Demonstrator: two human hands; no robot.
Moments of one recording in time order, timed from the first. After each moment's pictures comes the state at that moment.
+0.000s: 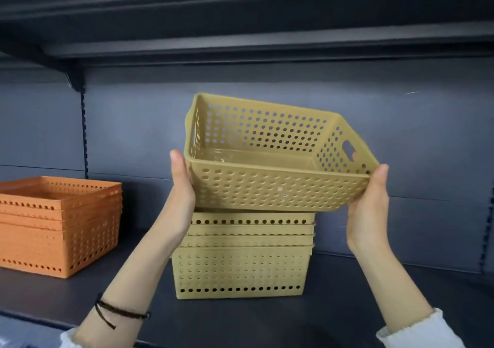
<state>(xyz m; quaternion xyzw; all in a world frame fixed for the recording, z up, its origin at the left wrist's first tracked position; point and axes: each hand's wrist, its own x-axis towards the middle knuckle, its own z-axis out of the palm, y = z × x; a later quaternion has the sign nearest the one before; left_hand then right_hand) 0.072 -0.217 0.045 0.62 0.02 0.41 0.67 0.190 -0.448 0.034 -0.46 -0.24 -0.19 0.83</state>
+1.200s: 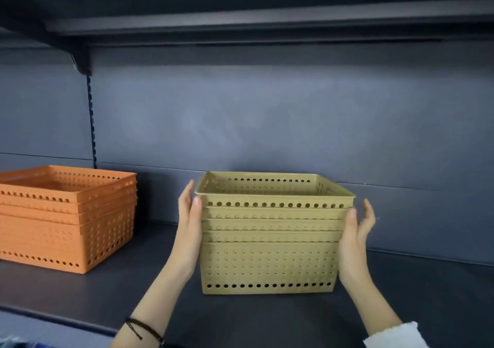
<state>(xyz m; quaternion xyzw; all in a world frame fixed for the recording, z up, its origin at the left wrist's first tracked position) 0.094 -0.148 -0.050 0.66 0.01 0.40 0.63 0.213 -0.383 -0.062 -0.61 -0.15 -0.20 0.75</state>
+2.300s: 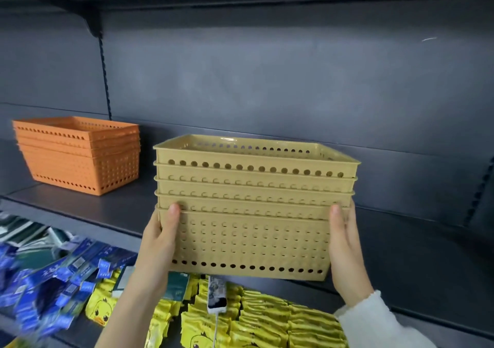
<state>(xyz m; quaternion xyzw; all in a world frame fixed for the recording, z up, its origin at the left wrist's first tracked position) -0.029 -0.291 -0.104 0.61 0.17 0.41 0.65 0.110 -0.512 -0.092 -0.60 -0.29 -0.04 0.75</state>
